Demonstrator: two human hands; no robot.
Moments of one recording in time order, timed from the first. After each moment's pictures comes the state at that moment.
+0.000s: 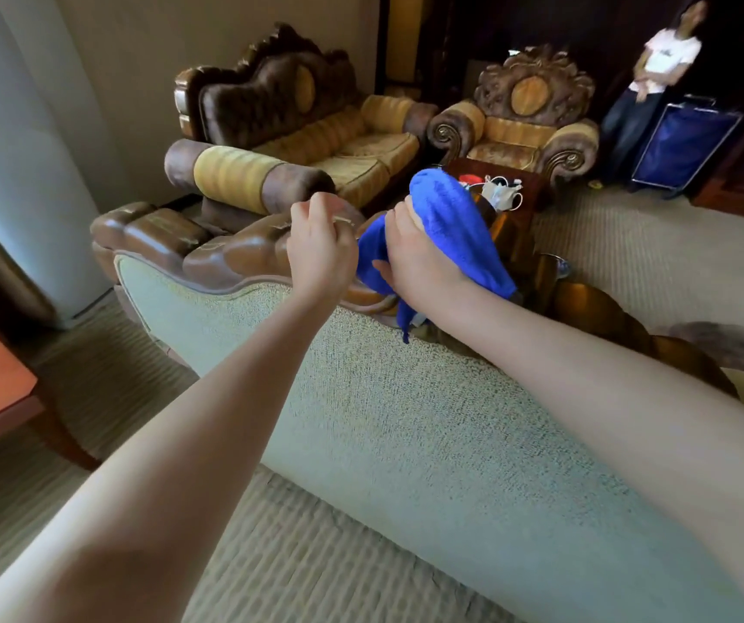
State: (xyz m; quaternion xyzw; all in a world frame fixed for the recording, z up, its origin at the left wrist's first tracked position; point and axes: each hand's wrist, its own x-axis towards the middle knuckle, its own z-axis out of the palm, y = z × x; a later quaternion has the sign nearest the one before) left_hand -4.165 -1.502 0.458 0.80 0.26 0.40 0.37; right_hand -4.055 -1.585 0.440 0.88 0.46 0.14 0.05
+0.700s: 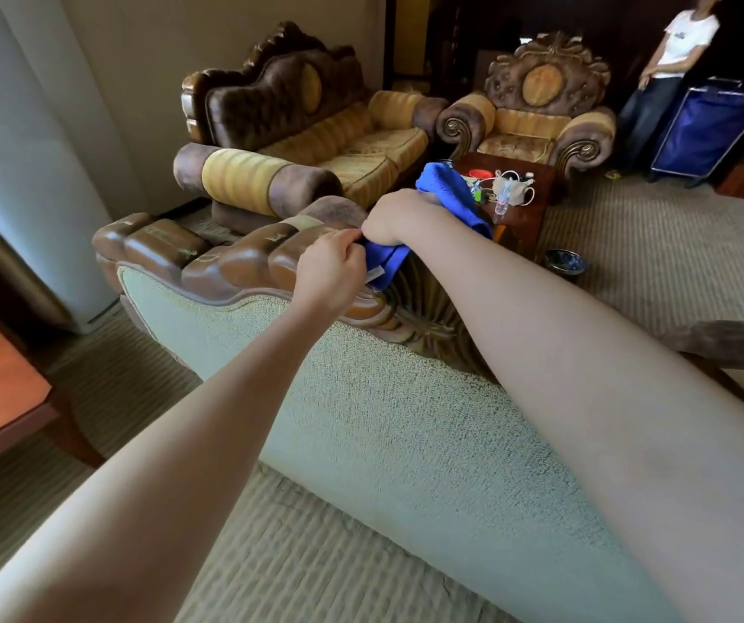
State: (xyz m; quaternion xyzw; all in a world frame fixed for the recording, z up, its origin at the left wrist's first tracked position) left_hand -4.152 -1.508 0.462 0.88 0.21 0.28 0.33; right_hand -4.060 -1.556 0.527 0.93 0.37 0.00 0.08
